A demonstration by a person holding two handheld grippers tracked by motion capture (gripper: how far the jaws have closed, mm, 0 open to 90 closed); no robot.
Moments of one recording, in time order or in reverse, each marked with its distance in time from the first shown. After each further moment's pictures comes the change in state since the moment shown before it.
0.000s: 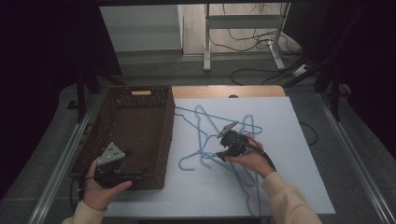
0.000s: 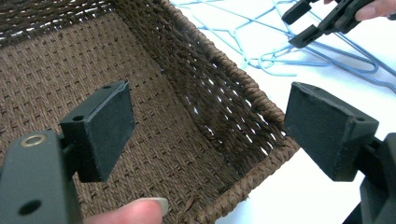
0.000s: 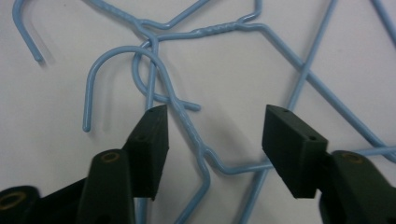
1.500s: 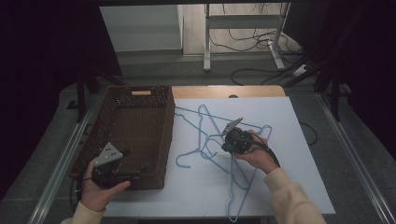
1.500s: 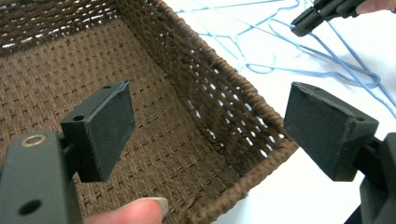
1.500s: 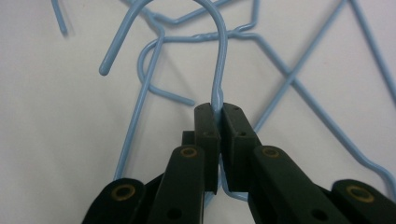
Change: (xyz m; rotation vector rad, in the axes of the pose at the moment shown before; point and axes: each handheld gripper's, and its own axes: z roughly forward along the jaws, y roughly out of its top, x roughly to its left) left arm -0.002 0.002 -0.006 -0.024 0.009 0.003; right arm -0.011 -0.001 -0.016 -0.021 0.038 -0.071
